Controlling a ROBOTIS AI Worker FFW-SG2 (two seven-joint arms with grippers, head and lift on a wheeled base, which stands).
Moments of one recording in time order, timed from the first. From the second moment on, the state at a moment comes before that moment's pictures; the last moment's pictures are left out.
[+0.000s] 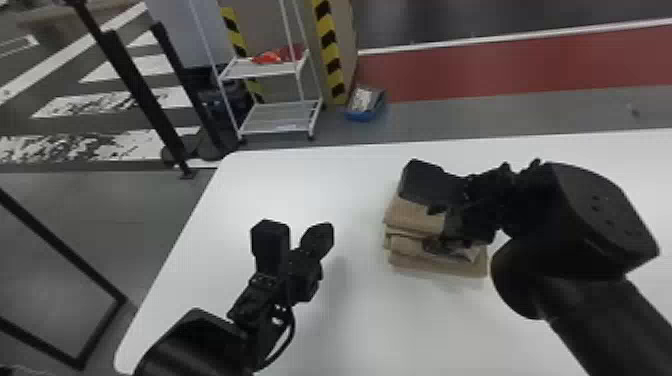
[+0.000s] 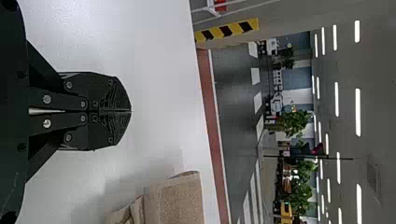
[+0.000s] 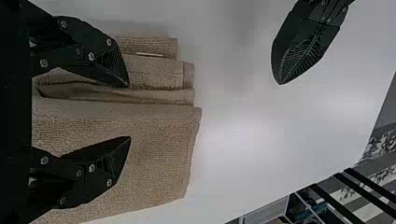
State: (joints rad) left arm 0.24 0.39 -0.12 -1.83 0.27 0.28 0.05; right arm -0.39 0.00 0.56 -1.50 0.92 0.59 1.08
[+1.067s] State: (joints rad) left arm 0.25 0.39 -0.12 -1.86 0.27 0.29 0.05; right arm -0.40 0.00 0.57 -1.49 0.93 0.65 1.09
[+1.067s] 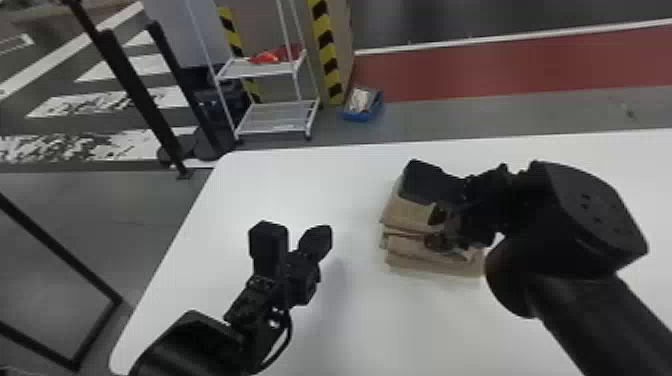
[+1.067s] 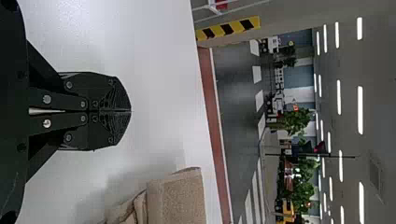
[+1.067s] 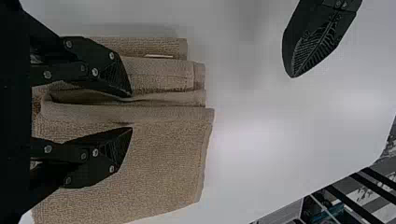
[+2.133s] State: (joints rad) left arm 0.28 0.39 -0.16 -1.91 0.24 0.32 0.05; right arm -0.38 -0.02 0.48 -1.62 0.89 0.61 1.11
